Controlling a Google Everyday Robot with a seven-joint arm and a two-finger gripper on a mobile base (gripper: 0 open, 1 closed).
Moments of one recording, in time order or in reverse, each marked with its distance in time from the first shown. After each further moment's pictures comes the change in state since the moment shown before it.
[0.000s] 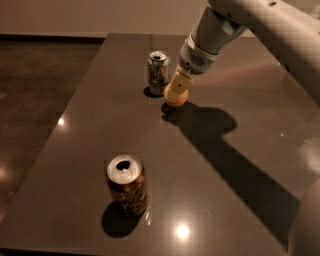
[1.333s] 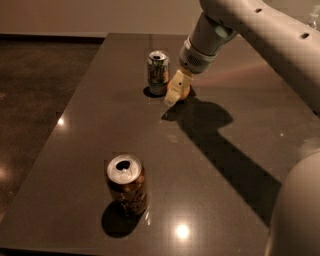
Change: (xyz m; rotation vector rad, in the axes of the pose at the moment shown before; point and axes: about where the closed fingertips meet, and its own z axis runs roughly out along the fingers) arm 0.009 -0.038 0.019 0.089 0.045 0.076
